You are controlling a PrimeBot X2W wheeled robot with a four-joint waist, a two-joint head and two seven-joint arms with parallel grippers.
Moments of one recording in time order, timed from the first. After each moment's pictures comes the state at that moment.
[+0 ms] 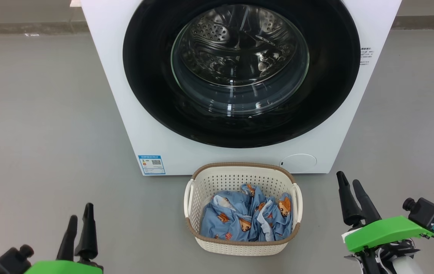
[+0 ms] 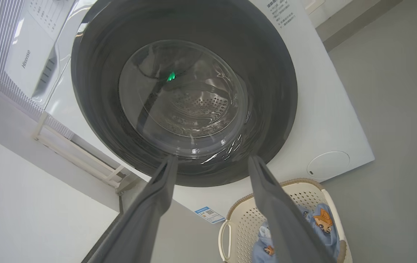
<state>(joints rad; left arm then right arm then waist) -0.08 0.12 -0.07 0.31 -0.98 -0.12 -0.12 -0.11 -0.04 0.07 0.30 0.87 0.12 -0.12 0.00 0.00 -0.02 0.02</state>
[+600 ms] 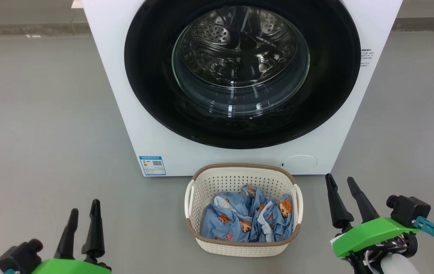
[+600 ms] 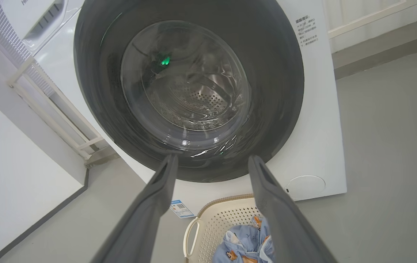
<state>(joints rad) -0.09 0.13 -0.09 0.31 -0.78 -0.12 -0.17 -0.14 -0.04 0.10 0.35 0.59 0.12 -0.17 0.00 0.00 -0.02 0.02</state>
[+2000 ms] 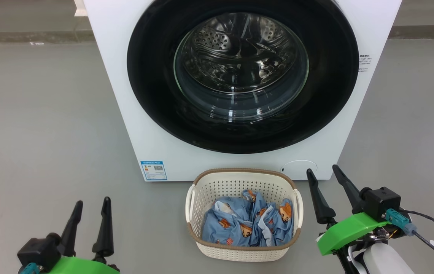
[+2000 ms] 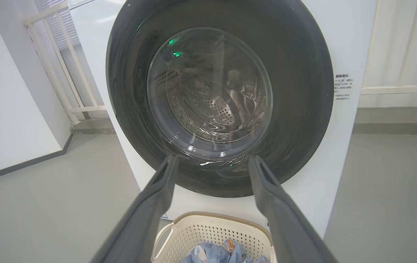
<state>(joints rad) -0.12 0.14 -0.12 0.35 -0.47 -0.12 -0.25 -0.22 -0.04 0.16 0.44 0.28 0.12 -0.25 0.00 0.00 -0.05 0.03</state>
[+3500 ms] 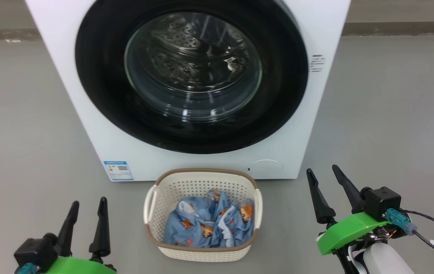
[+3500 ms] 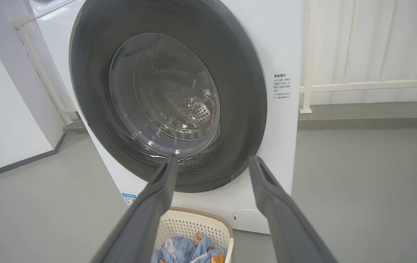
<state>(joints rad) -0.12 0.14 -0.10 0.36 -0.46 -0.12 -0.25 -0.22 -0.04 0.16 0.44 0.29 0.12 -0.25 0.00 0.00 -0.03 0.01</state>
